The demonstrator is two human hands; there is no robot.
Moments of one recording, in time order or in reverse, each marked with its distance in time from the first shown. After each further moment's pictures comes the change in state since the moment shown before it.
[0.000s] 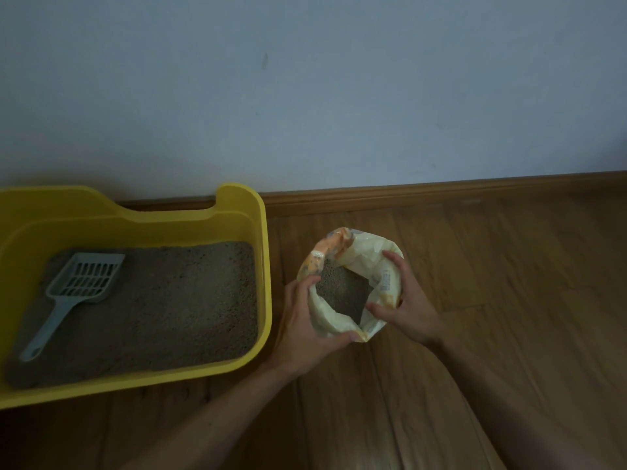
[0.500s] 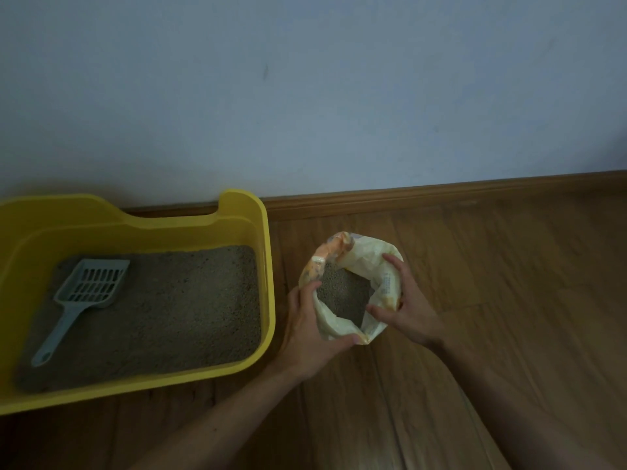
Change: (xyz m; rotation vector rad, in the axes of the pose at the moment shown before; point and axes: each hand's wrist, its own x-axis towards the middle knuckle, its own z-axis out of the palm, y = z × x) left_hand -0.005 0.018 -0.004 0.059 -0.068 -0.094; right_hand -0.005 -0.004 -0.002 -0.013 -0.019 0.014
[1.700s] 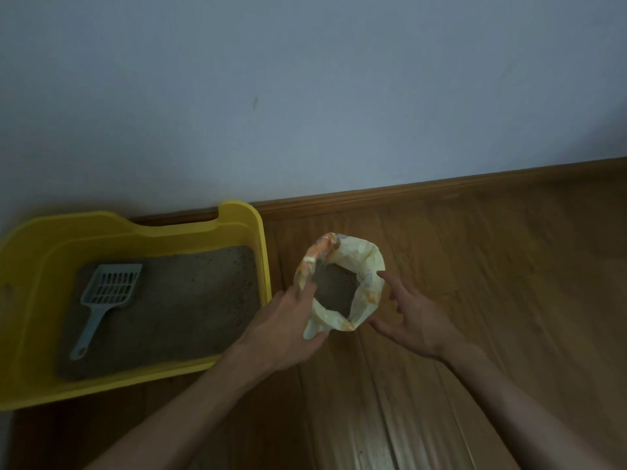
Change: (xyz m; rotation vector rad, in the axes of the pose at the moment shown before) left_hand -0.018 0.087 -0.080 0.657 -0.291 0.151; right_hand -0.056 -0.082 -0.036 -0.643 -0.131 0.099
